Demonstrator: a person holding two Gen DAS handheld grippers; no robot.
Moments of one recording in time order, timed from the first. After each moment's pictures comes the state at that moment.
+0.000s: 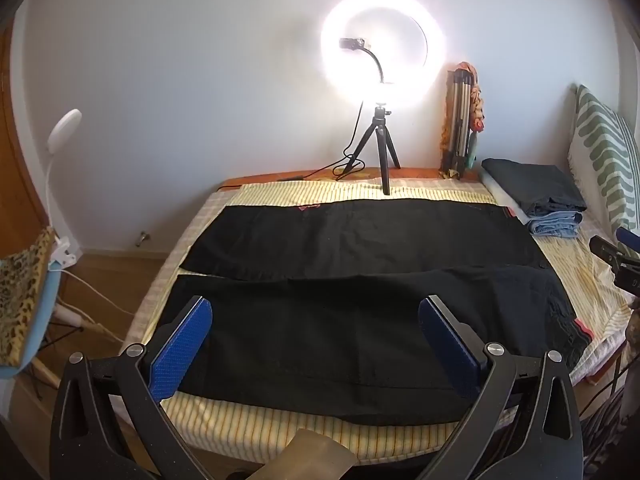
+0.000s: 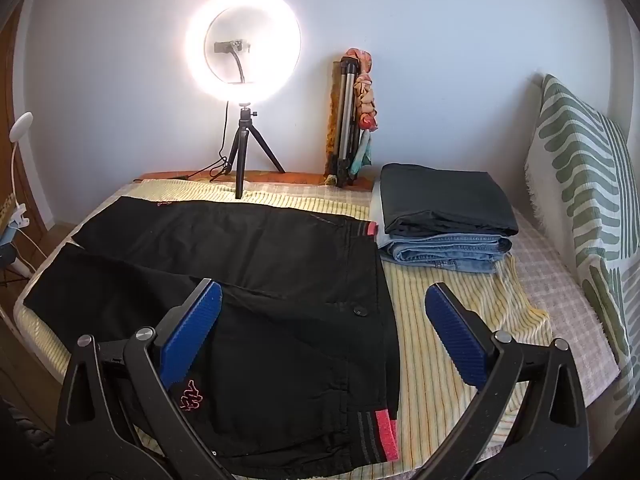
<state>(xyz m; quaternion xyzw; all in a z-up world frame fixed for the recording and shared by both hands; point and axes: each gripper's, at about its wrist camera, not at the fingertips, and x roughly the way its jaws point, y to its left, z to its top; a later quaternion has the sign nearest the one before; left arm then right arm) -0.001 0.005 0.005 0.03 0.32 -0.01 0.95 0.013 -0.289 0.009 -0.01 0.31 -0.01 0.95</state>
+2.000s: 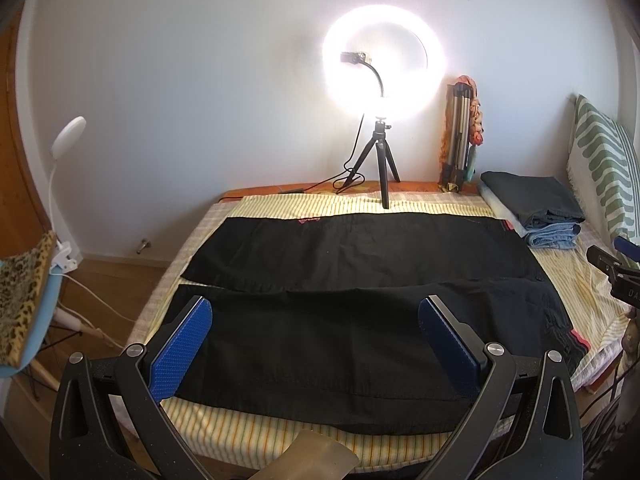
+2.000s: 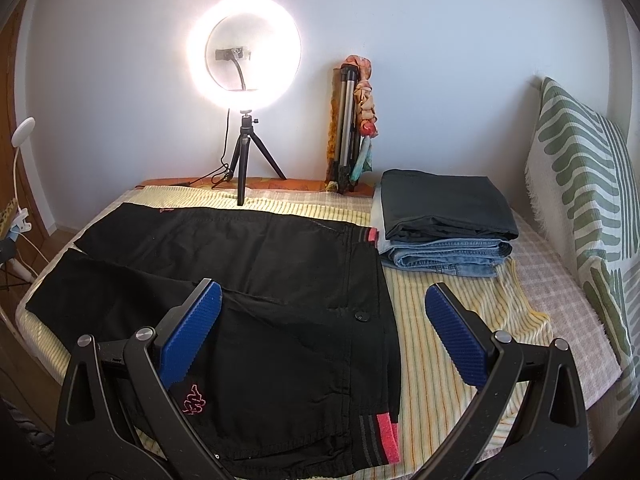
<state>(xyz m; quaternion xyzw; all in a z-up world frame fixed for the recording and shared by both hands) -0.006 0.001 0.012 0.03 0.30 0.00 0.96 0.009 -0.289 0.014 -0.01 0.30 -0.01 0.95</state>
